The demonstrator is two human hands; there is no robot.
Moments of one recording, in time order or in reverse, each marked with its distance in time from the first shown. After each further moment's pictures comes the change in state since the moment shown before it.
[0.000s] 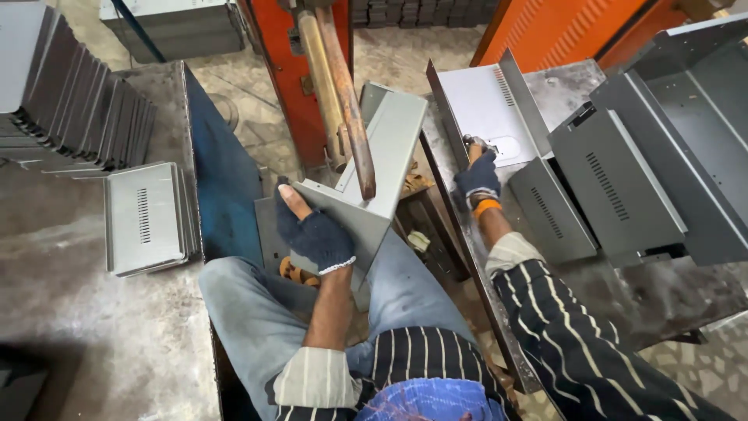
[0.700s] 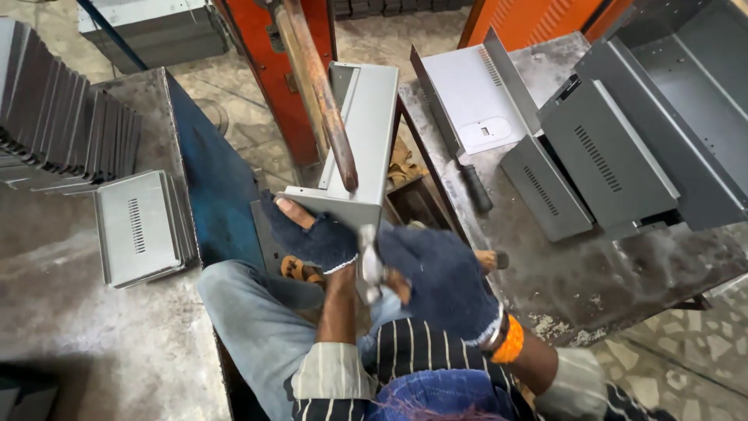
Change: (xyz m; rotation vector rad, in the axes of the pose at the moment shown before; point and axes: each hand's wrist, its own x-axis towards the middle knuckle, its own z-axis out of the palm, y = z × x) left_hand -0.023 -0.023 -0.004 0.213 0.113 0.137; right_hand -0.282 -0.101 -0.233 0.326 0.224 -1.119
